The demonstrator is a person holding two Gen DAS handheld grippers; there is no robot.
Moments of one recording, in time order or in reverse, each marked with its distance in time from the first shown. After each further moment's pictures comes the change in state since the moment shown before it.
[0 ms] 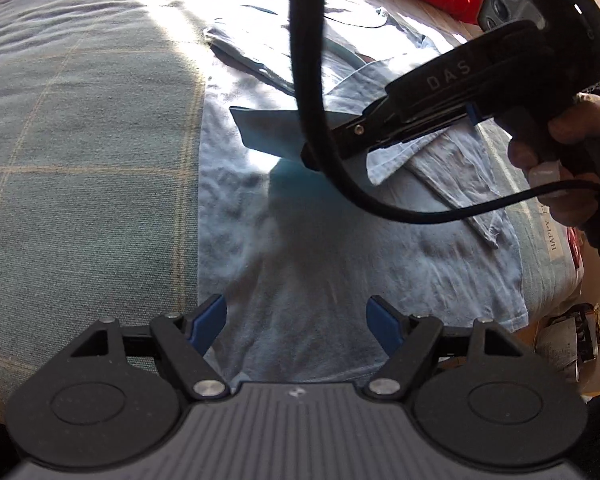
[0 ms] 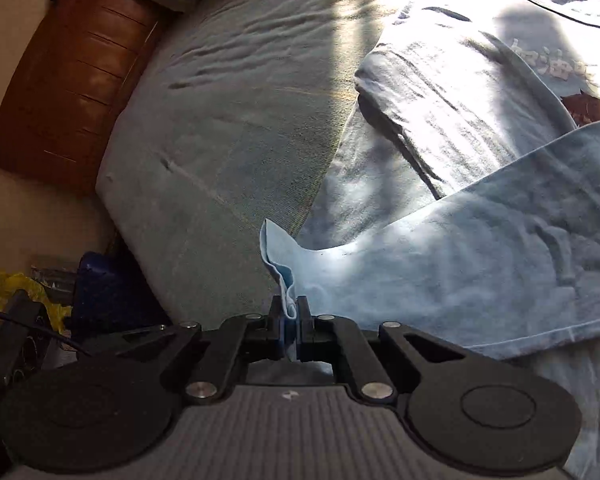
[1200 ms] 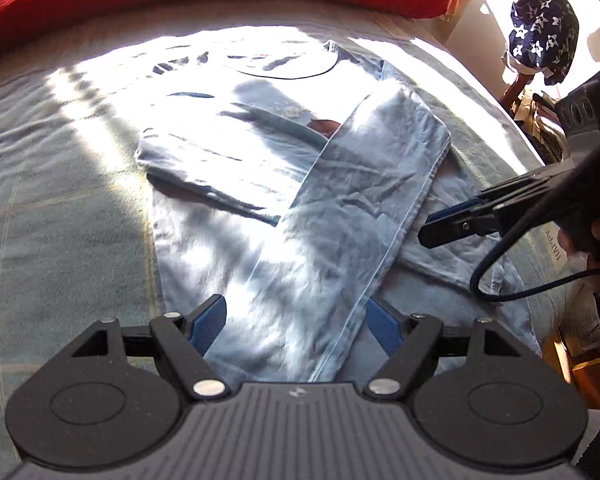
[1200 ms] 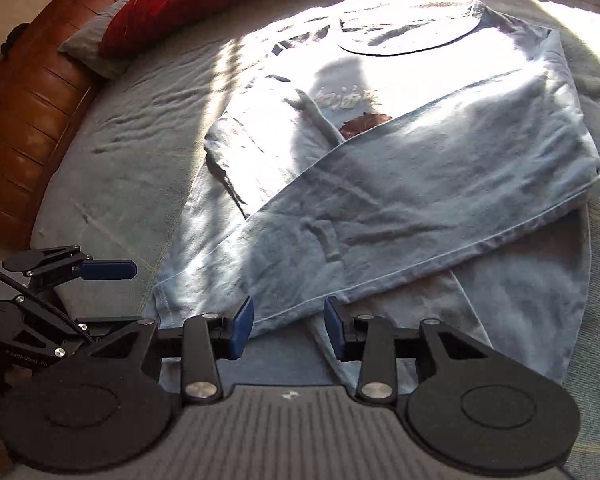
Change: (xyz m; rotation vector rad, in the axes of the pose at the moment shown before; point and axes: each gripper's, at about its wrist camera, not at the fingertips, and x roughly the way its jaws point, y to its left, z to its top) left arm 0.024 -0.032 0.109 0.261 -0.071 -0.022; right arm -0.094 -0.080 -0.051 0.083 -0.245 -0.224
